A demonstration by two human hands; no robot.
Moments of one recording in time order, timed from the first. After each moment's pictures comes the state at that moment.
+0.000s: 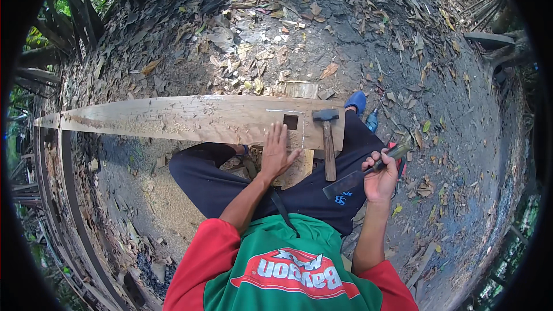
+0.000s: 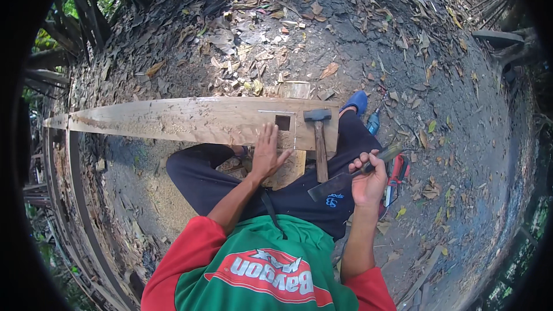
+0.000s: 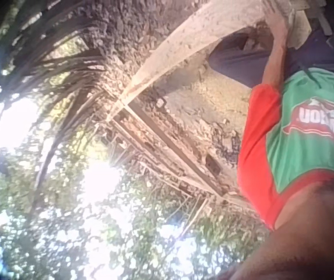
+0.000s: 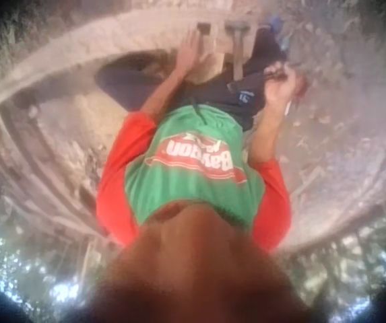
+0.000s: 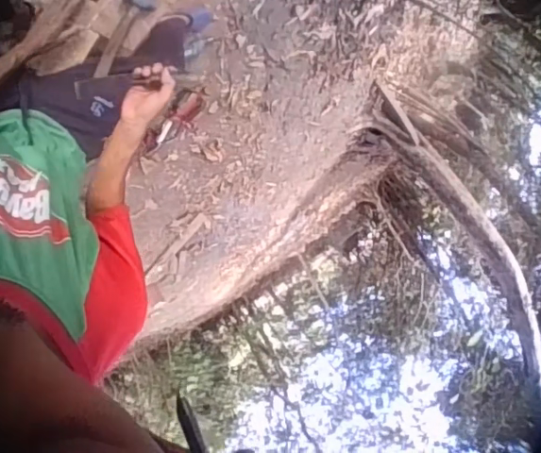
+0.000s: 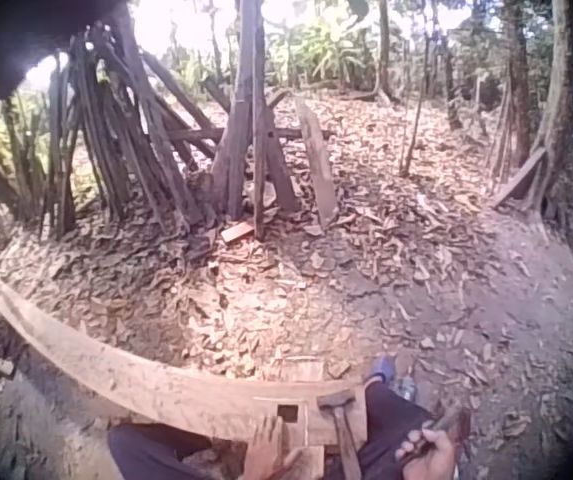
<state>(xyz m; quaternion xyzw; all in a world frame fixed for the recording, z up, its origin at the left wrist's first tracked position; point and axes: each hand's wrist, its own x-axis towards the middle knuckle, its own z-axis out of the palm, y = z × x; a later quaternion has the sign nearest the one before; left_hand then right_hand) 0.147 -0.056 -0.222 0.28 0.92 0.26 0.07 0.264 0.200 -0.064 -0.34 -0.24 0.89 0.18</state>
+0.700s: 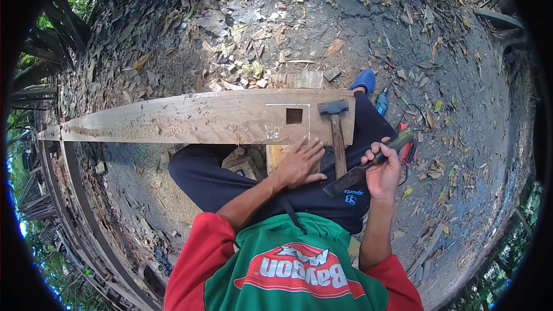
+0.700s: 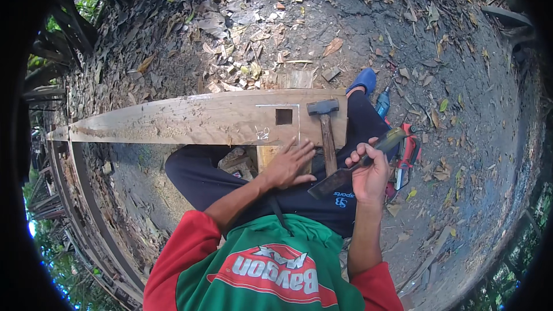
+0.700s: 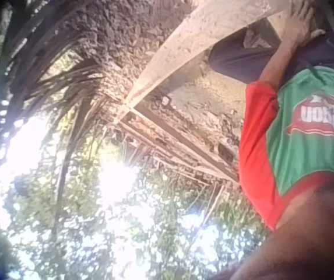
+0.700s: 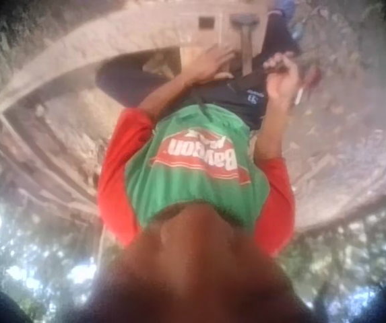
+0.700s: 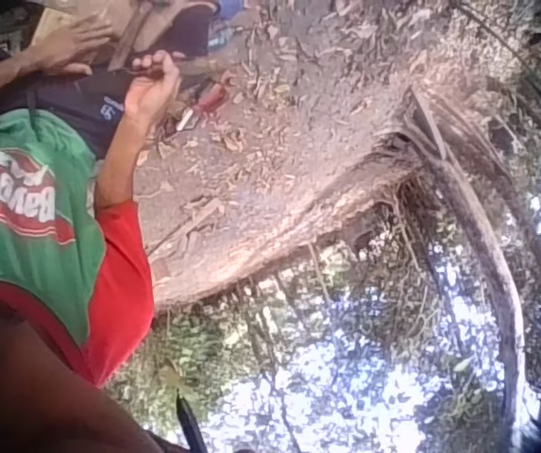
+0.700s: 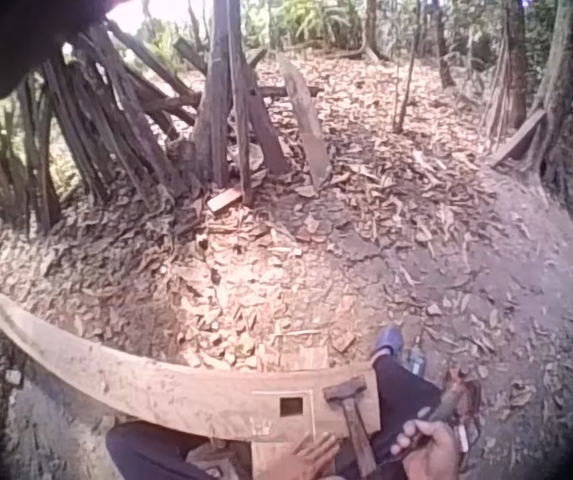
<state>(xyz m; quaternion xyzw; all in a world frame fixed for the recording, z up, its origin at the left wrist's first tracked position) 0.152 -0.034 -0.210 0.52 0.80 0.24 0.20 0.230 0.189 -0.076 -0.38 -0.26 0.87 0.15</state>
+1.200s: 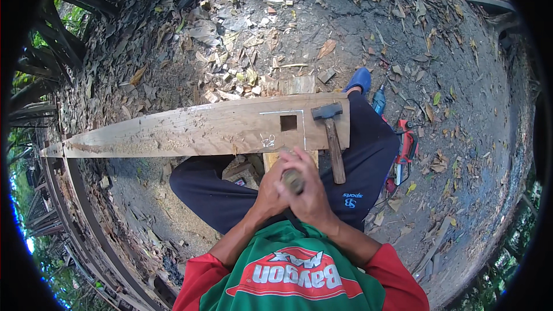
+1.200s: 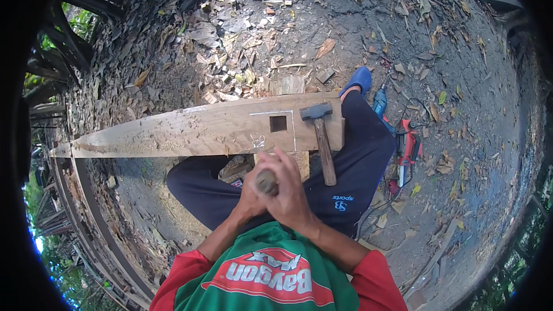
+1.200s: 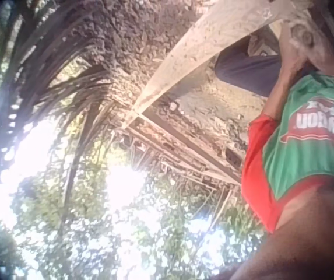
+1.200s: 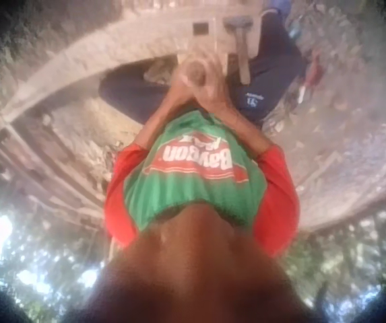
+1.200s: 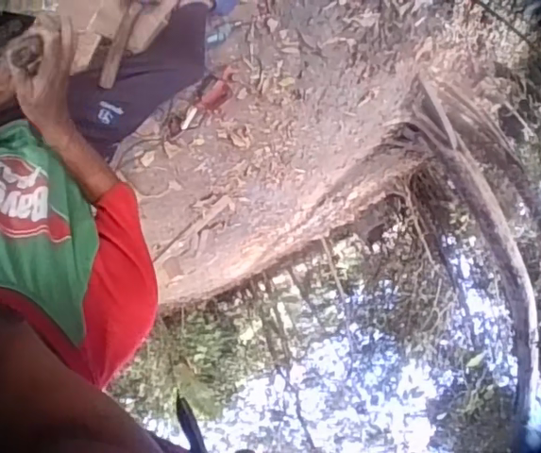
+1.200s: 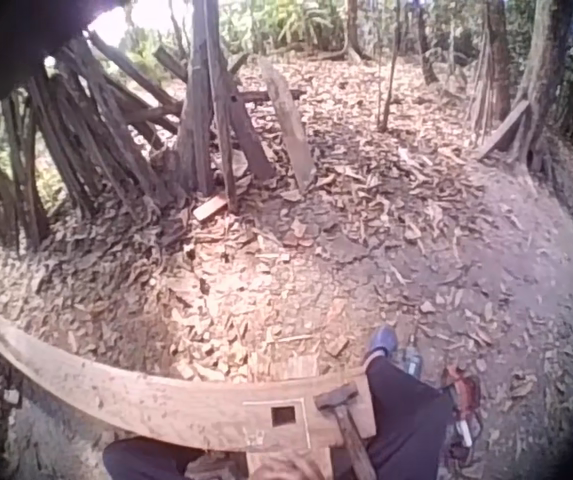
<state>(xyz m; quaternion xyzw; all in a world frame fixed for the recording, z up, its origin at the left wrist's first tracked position) 0.151 -0.070 -0.104 0.17 0.73 0.58 0.31 0.193 0.068 -0.056 -0.09 -0.77 0.63 0.05</state>
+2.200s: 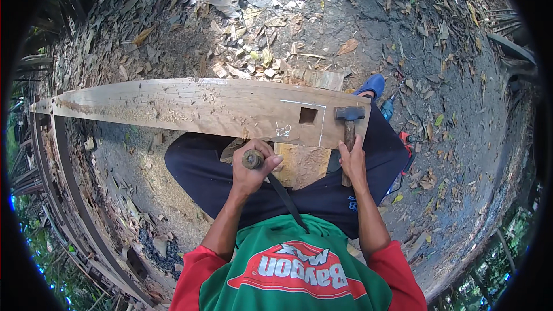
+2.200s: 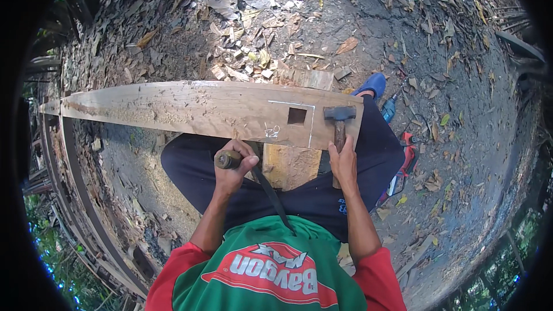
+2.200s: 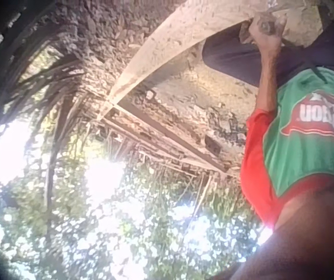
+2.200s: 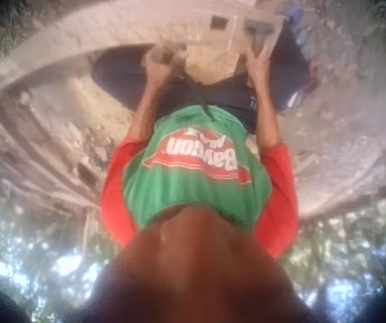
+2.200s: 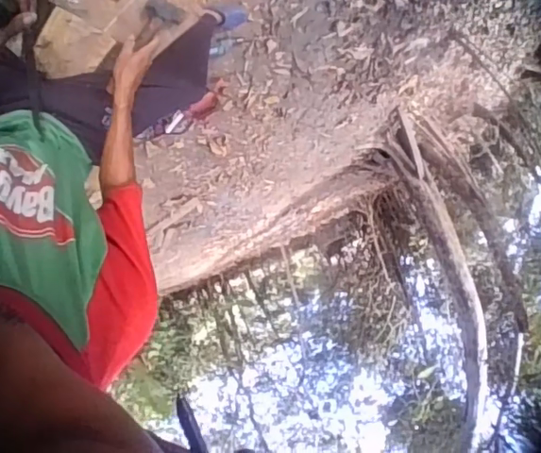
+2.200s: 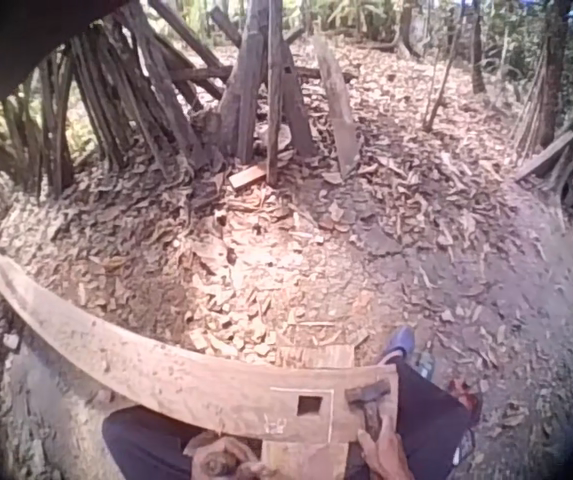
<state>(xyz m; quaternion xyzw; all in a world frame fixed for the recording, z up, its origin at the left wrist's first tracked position) 0.110 -0.123 -0.107 0.00 0.70 0.68 0.19 0.201 0.154 -0.200 -0.36 -0.80 0.46 -0.12</state>
